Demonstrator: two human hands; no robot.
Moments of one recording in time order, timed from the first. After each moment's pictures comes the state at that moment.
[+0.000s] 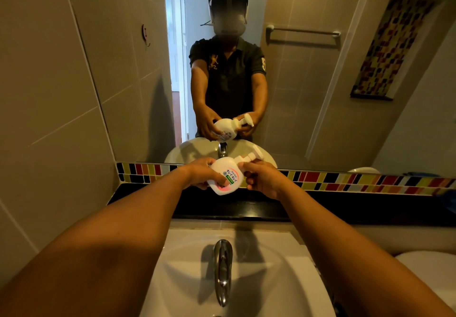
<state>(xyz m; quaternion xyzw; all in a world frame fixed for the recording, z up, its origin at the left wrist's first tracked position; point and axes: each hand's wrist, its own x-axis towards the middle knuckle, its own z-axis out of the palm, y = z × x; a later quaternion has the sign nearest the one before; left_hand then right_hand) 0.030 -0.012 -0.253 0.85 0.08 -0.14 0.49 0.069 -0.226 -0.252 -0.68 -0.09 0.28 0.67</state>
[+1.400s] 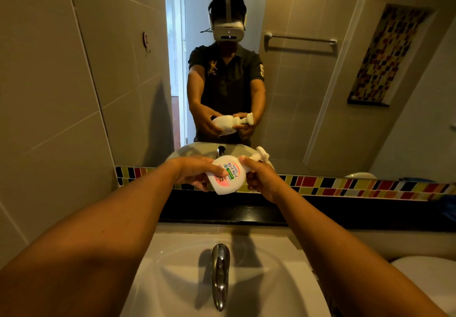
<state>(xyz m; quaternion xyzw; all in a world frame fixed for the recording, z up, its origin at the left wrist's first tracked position) 0.019 -0.010 -0.215 0.80 0.08 -0.24 0.54 0.053 -0.233 -0.242 -0.69 -0.10 0.22 0.68</state>
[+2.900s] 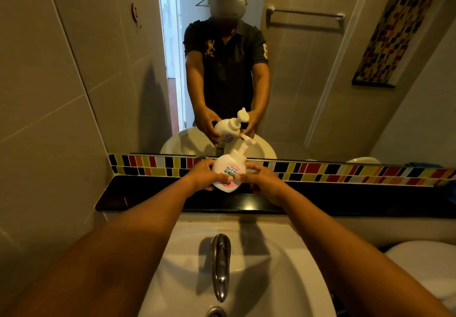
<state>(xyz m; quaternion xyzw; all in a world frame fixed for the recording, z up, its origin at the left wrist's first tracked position) 0.006 -0.041 -0.240 0.84 0.09 -0.02 0.53 0.061 -0.239 -0.247 -0.77 -0.14 0.21 0.59</state>
